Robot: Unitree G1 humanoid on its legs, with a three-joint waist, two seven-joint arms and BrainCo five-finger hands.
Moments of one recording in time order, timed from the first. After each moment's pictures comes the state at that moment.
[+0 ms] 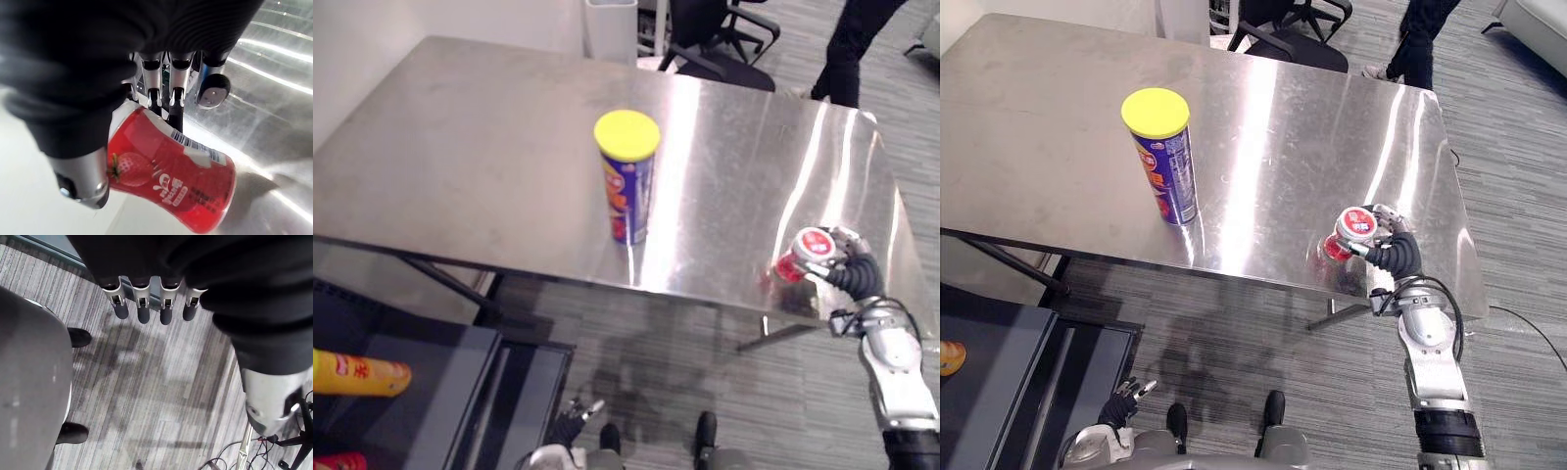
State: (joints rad) left arm 0.07 0.13 0.02 1.01 -0.19 -0.19 -0.04; right arm -0.06 -0.43 -0.20 -0.03 0.00 -0.18 0.02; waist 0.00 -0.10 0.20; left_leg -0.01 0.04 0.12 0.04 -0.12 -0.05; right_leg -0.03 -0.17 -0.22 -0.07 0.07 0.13
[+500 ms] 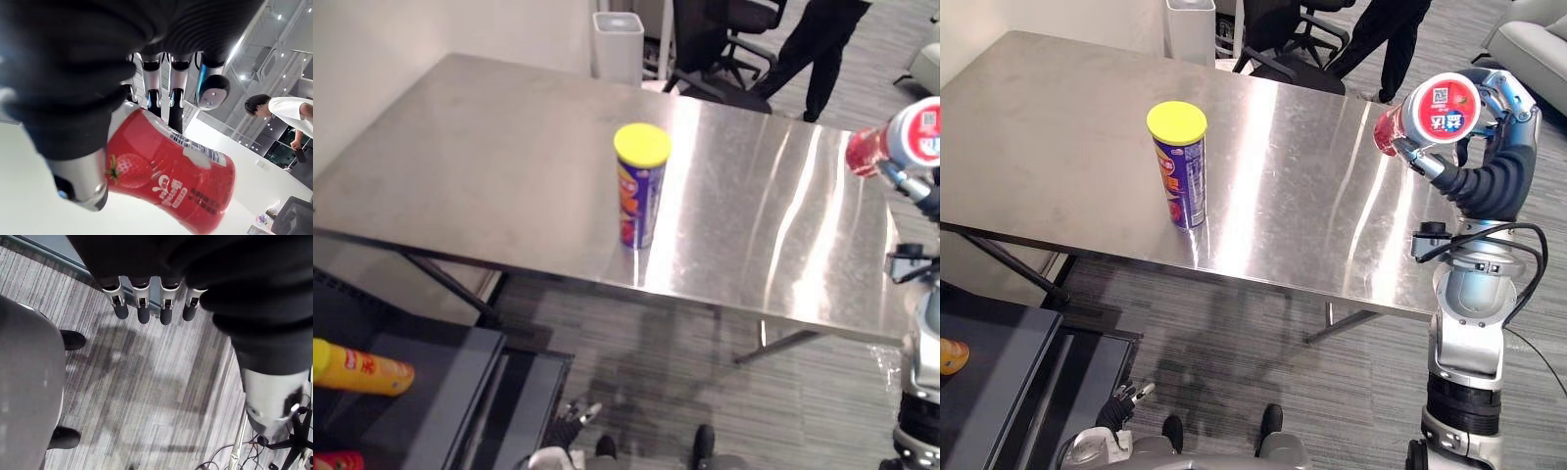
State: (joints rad) left arm 0.08 0.12 0.07 1.03 -0.13 -0.18 -0.02; right arm -0.23 -0.40 -0.33 -0.38 -0.04 -0.26 -0.11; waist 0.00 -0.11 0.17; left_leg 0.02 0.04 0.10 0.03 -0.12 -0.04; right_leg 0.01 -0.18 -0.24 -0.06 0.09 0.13
